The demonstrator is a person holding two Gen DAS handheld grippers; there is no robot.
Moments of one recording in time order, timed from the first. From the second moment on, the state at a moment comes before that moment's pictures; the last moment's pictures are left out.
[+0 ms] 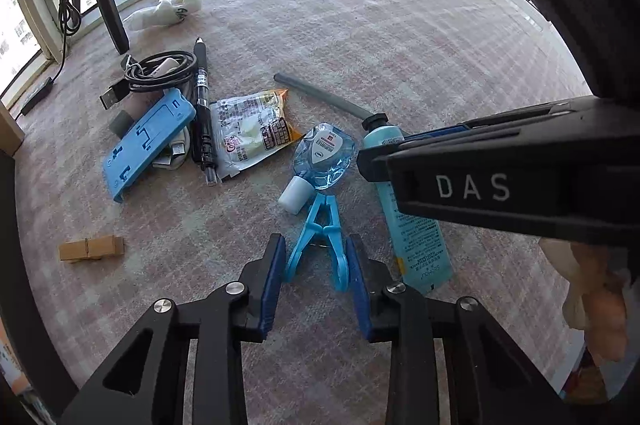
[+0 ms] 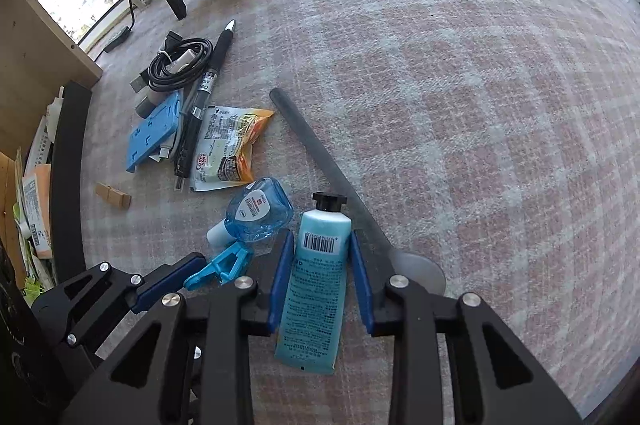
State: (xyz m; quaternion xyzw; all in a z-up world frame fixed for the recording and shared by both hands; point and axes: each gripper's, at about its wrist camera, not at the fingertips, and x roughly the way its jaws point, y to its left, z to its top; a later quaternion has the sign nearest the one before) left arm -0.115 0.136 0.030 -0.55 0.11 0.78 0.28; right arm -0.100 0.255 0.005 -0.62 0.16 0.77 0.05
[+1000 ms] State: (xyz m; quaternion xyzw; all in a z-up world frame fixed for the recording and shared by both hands) left arm -0.077 0.040 0.096 -0.50 0.06 0.85 0.17; right arm -0.110 0.220 0.068 -0.57 0.14 0.81 -0.01
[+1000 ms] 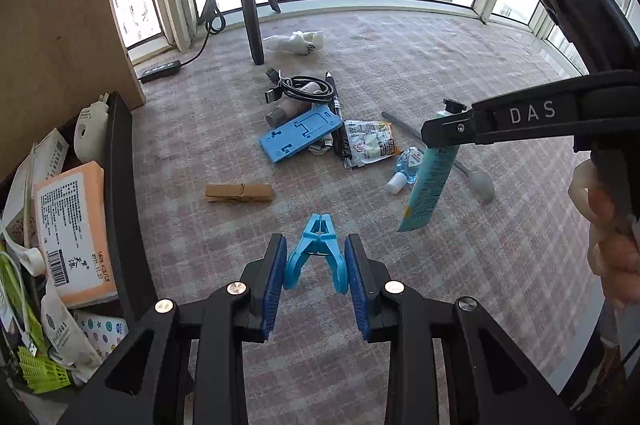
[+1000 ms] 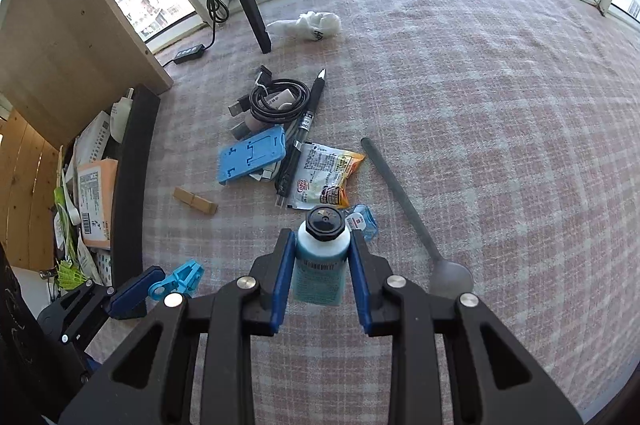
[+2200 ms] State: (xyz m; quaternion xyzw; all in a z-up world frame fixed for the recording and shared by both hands) left arm -0.121 -0.238 0.127 -0.45 -0.08 0.89 -0.07; right arm -0.254 -0.077 0.162 -0.52 -0.01 0.83 -0.21
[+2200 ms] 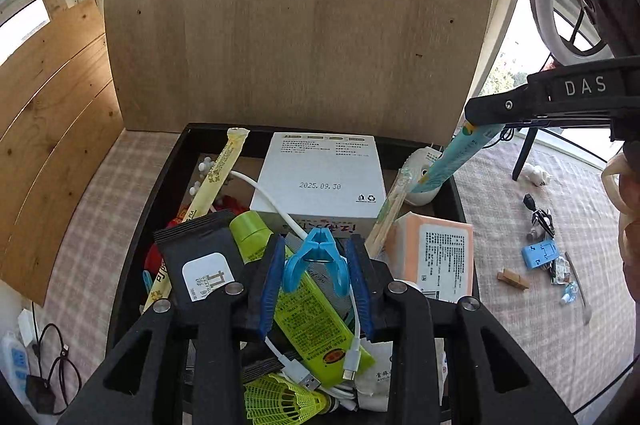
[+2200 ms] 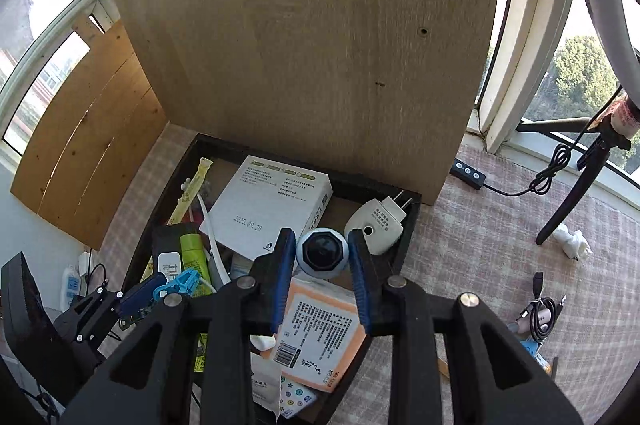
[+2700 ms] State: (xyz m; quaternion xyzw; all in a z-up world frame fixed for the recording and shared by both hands) left arm -0.122 -0.218 0.135 -0.44 -0.07 0.89 -0.06; right arm -0.247 -0.040 0.169 -0.51 -0.01 0.84 -0.19
